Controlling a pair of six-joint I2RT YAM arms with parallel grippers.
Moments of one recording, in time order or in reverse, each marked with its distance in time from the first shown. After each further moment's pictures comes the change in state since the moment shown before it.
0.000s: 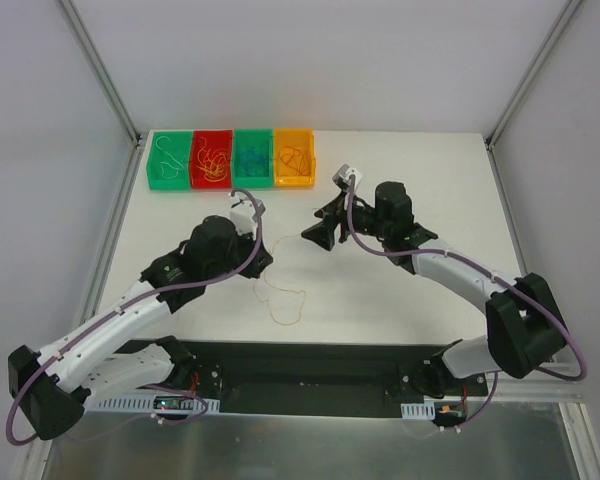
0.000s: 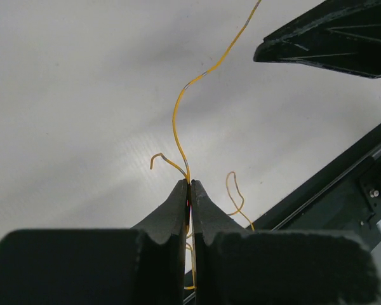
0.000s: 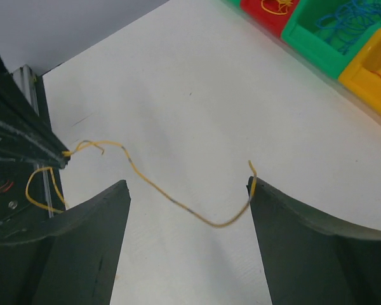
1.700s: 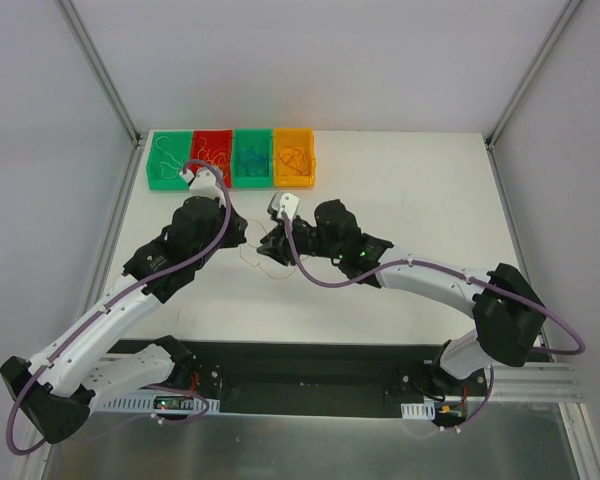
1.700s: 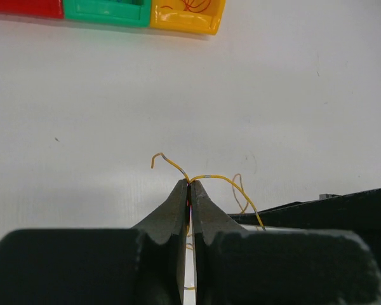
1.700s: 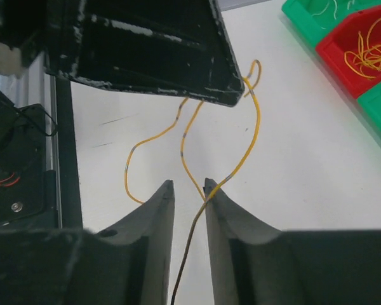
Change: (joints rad) left arm 0.113 -0.024 0.171 -0.114 -0.289 -0.131; right arm 0.391 0.099 0.166 -0.063 0.211 -0.180
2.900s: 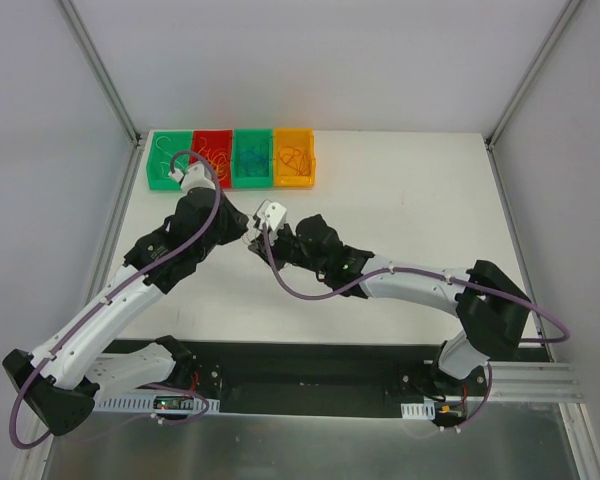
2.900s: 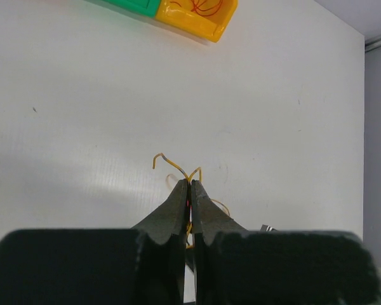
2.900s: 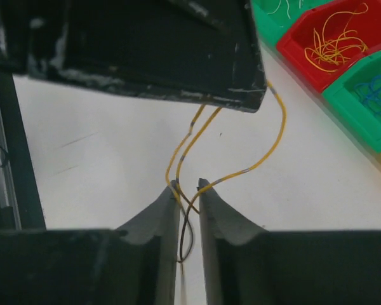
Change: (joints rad) left arm 0.006 0.064 0.092 -0.090 -0.045 -0.257; right arm 0.113 0.071 0.006 0.066 0.314 -0.006
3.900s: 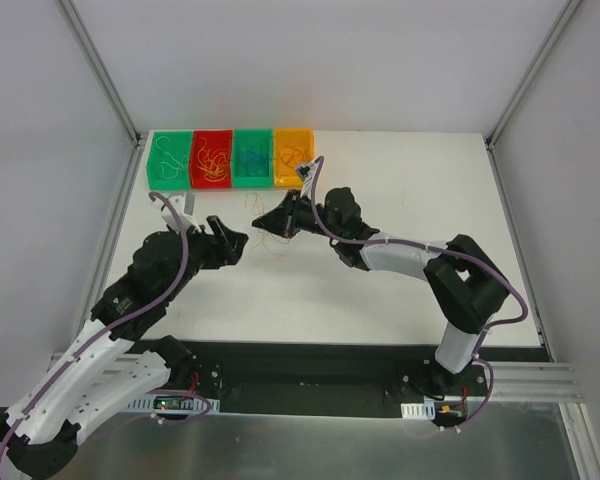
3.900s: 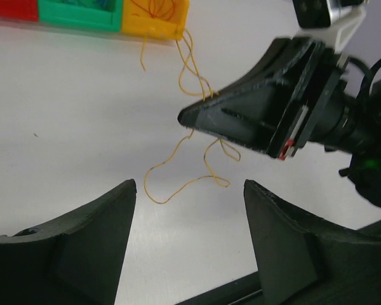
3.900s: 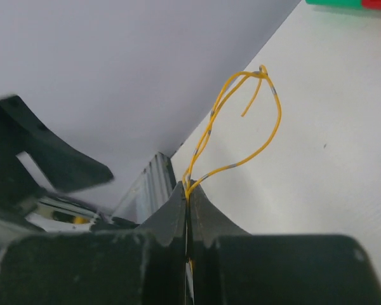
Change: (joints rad) left arm 0.000 -0.358 -0.204 0.072 0.088 0.220; right arm -0.274 0.167 -0.003 0.387 -0.425 0.814
